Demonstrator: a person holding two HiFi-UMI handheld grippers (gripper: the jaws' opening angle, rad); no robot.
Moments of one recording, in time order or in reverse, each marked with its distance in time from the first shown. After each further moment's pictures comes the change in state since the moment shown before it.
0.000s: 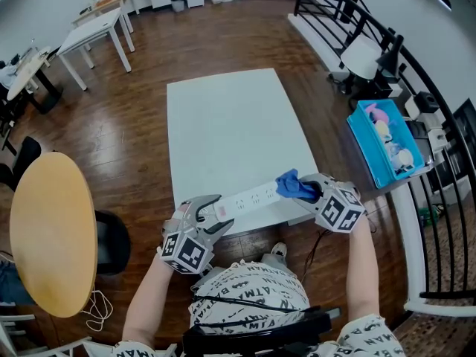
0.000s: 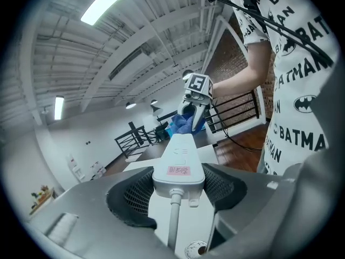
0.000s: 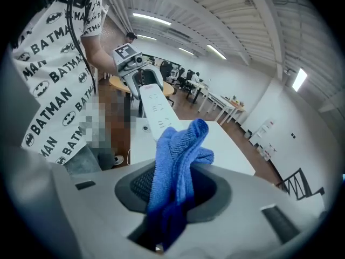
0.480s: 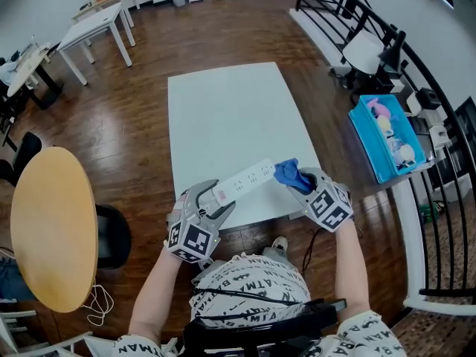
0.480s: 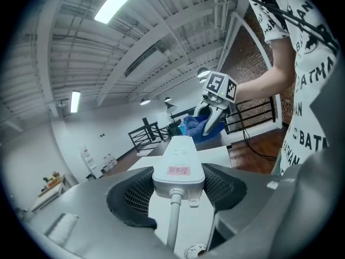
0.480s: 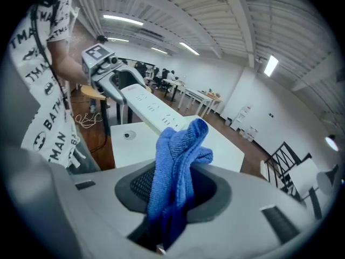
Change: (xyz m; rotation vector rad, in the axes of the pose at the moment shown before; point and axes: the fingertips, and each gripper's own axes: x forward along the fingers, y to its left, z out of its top) left arm 0.004 0.026 -0.006 -0.099 0.025 0.141; right arm 0.019 -0.013 0.005 0.248 0.011 -0.181
